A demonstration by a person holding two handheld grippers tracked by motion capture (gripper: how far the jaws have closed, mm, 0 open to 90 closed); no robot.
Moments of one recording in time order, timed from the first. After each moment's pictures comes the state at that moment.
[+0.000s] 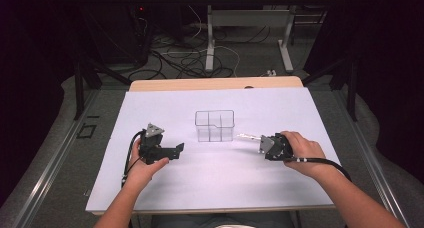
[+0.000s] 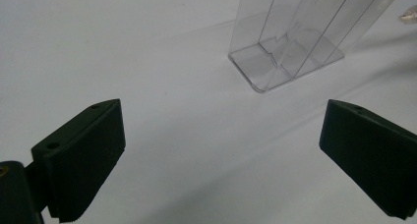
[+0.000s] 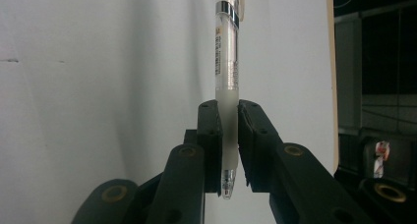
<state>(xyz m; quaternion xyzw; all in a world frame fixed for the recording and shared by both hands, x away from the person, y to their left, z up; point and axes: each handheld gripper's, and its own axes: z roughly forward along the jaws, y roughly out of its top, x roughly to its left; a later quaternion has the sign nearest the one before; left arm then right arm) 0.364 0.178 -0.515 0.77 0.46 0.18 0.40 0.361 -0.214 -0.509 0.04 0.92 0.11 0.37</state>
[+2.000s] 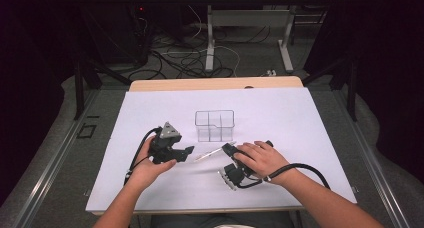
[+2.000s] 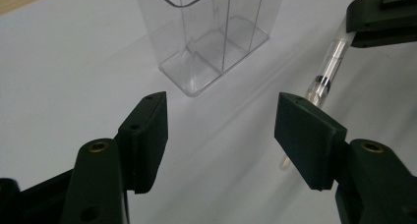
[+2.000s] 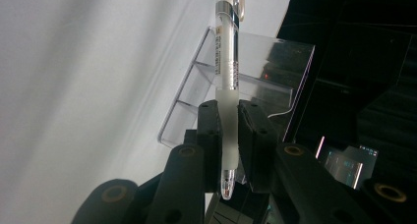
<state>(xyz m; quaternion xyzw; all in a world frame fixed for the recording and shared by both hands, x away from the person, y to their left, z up) 0.353 0.141 -0.486 0.84 0.35 0.15 0.38 0.315 -0.106 -0.520 -0.29 0.81 0.08 0.50</state>
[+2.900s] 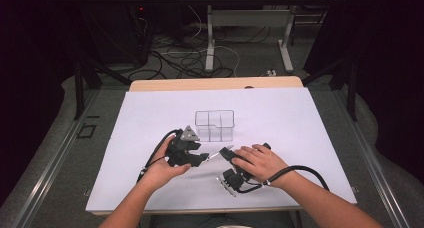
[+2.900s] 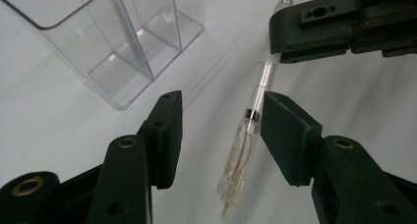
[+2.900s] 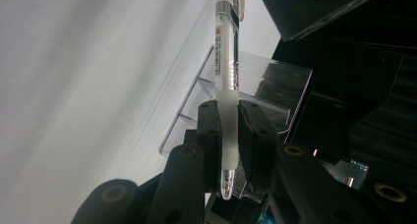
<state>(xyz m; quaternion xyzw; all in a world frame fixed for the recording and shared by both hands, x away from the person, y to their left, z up) 0.347 0.096 -0.485 0.89 0.29 0.10 0.34 0.306 -0.102 -0.524 -0.32 0.80 0.08 0.50</state>
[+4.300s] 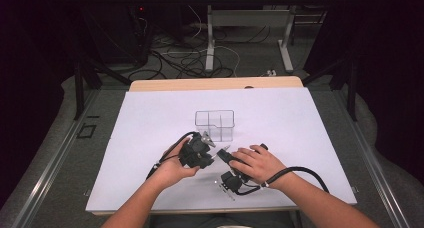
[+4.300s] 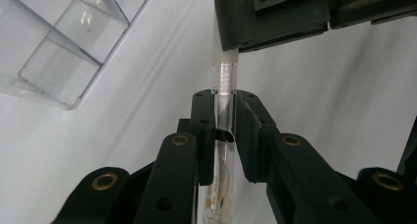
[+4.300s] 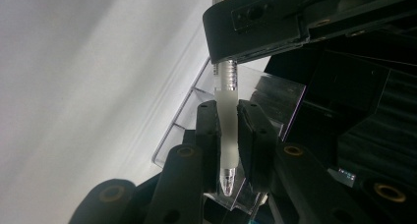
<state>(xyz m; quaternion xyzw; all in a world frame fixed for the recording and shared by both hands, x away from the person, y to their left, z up) 0.353 0.064 -0.489 0.94 0.23 0.05 0.25 0.302 -0.096 -0.526 -0.34 0.79 0.08 0.51</state>
